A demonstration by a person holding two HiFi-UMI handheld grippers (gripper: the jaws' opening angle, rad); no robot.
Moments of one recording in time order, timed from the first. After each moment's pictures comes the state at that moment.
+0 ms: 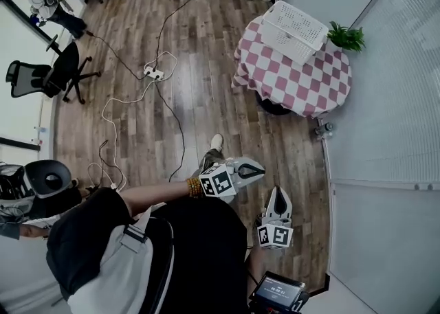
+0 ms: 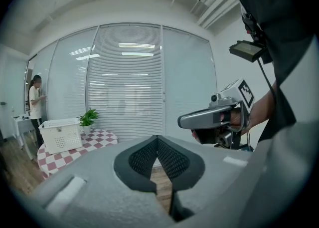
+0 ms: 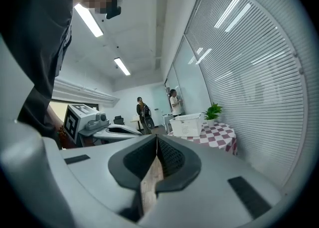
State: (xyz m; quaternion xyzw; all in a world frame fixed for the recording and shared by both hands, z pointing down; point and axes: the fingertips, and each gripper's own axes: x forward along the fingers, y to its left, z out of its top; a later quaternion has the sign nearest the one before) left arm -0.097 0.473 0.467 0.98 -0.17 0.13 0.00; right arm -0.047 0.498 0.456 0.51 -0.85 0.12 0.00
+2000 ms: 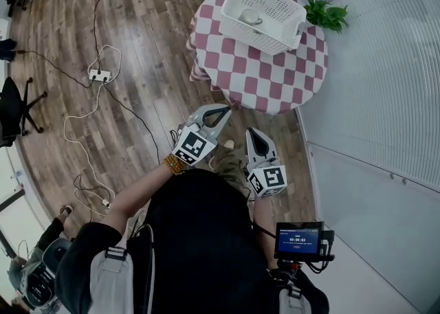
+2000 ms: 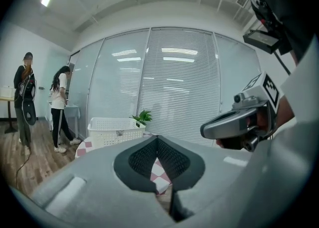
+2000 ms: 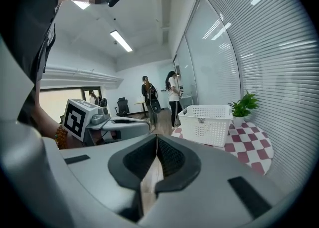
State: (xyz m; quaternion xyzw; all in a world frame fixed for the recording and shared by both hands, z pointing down) left arm -0.266 0.100 0.463 0.93 -0.34 0.09 0.08; right arm -0.207 0.147 0.455 0.45 -0.87 0.17 0.12
